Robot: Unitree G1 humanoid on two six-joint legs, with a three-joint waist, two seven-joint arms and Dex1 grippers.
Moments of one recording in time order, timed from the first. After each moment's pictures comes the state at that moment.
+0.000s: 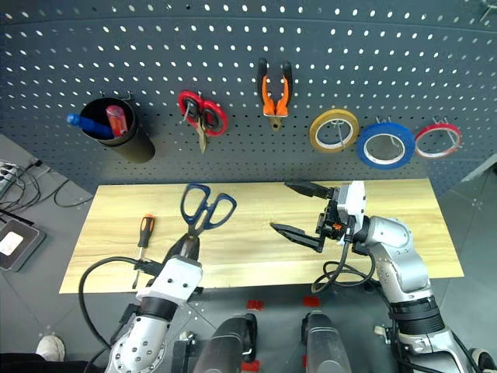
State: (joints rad) left arm 0.36 0.42 -0.20 -0.65 0.39 0.16 0.15; right arm -0.36 -0.41 0.06 -0.13 0.53 0.04 1.06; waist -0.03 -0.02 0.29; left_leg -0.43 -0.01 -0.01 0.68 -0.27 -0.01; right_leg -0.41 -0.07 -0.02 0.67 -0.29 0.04
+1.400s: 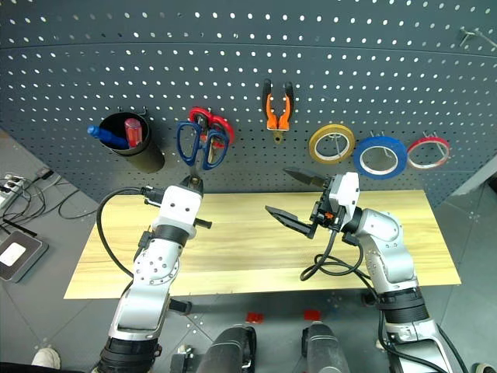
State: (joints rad) left arm -0.17 0.24 -0.05 -0.28 0.29 0.23 -0.05; right arm -0.42 -0.34 0.06 -0.04 0.44 -0.06 1.00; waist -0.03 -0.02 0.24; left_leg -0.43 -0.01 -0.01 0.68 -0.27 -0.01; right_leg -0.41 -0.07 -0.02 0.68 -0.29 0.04
